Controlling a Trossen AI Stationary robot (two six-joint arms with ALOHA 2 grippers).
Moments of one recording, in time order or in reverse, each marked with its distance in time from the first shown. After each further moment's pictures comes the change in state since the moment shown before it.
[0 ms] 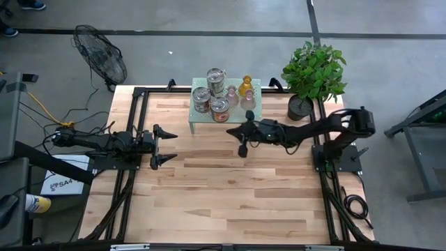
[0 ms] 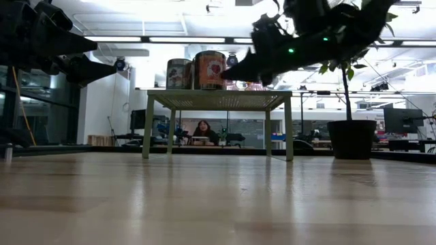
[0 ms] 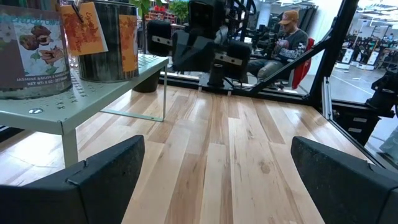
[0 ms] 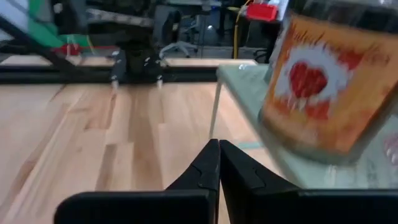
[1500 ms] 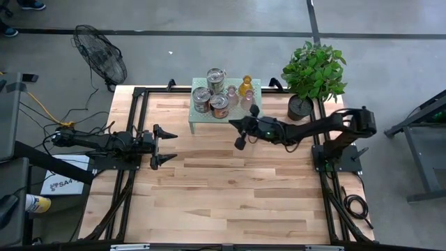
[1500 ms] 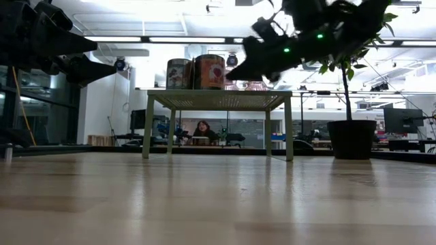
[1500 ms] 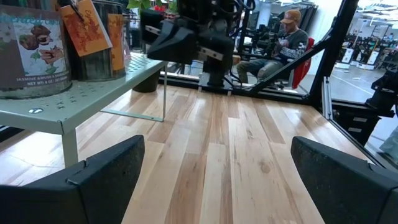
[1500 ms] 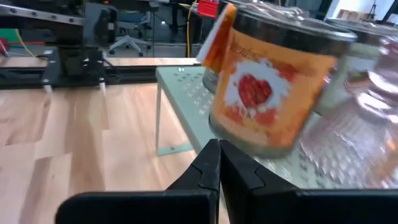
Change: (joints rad) left arm 0.000 0.000 0.000 -0.001 0.000 0.000; right arm -0.022 0.000 0.049 -0.051 0.204 -0.018
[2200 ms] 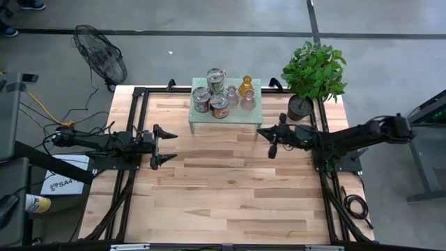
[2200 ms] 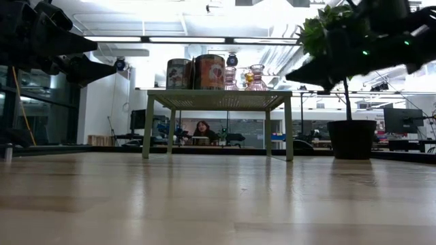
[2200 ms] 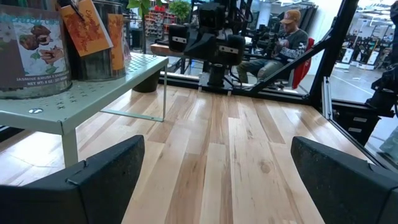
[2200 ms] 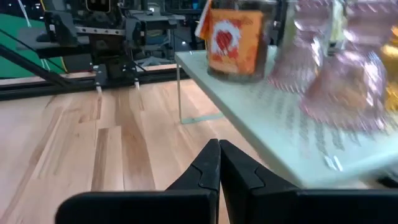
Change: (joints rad) left arm 0.000 0.000 0.000 0.000 0.000 0.000; right arm 0.053 -0.506 -0.490 0.045 -0.050 0.111
